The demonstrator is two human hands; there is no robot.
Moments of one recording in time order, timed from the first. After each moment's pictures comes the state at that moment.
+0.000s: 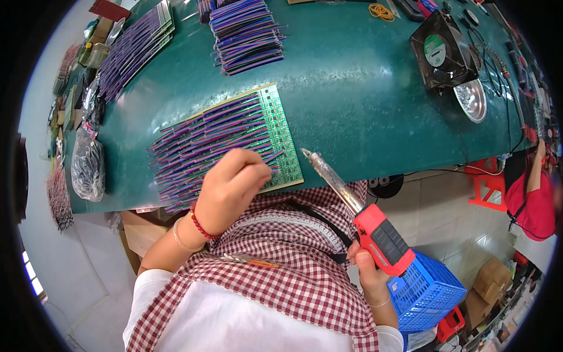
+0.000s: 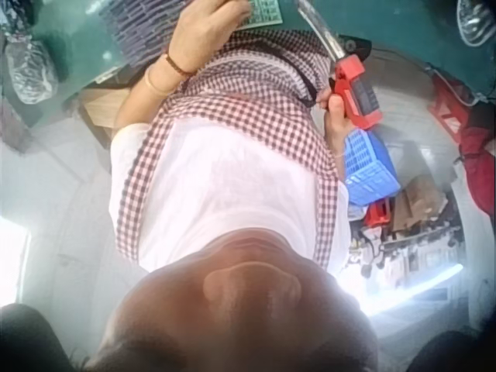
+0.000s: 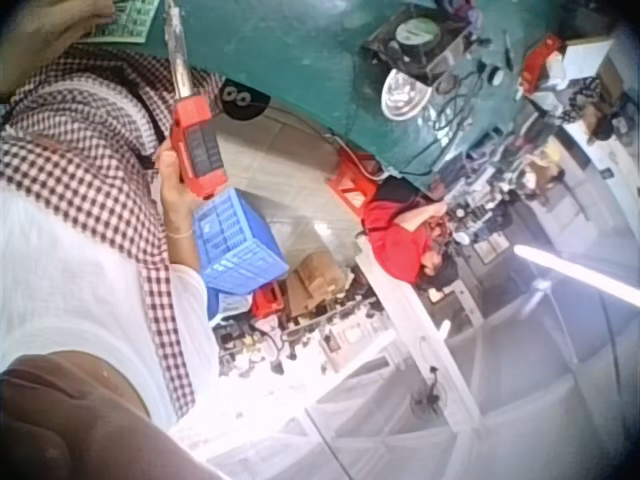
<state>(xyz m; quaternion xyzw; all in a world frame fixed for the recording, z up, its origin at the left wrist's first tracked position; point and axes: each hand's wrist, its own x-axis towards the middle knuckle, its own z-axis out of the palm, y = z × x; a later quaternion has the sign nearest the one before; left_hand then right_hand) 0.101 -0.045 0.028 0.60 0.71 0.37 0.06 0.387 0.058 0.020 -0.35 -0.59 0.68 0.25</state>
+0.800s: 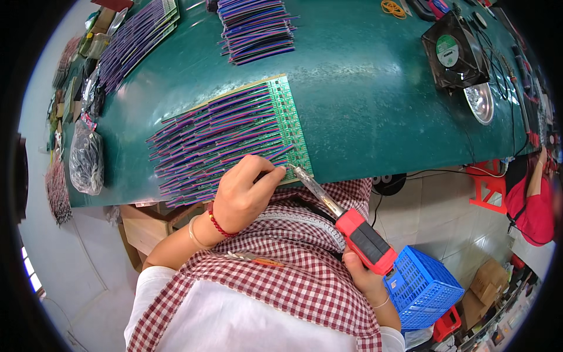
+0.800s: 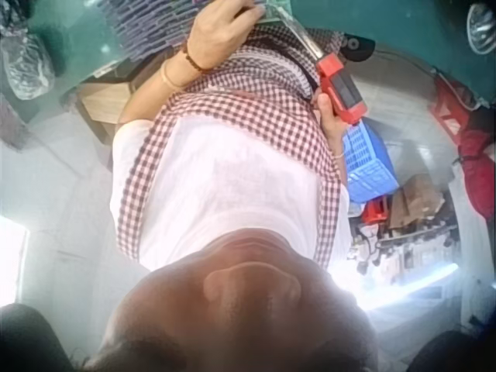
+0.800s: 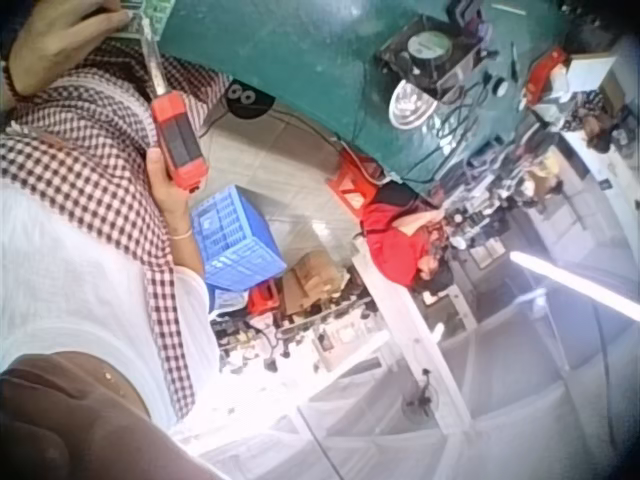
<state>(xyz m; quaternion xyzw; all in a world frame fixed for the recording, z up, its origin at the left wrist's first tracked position) 0.117 -0.054 0.004 0.61 0.71 0.35 0.00 0.397 0.046 0.009 -0.35 -0.64 0.67 0.14</state>
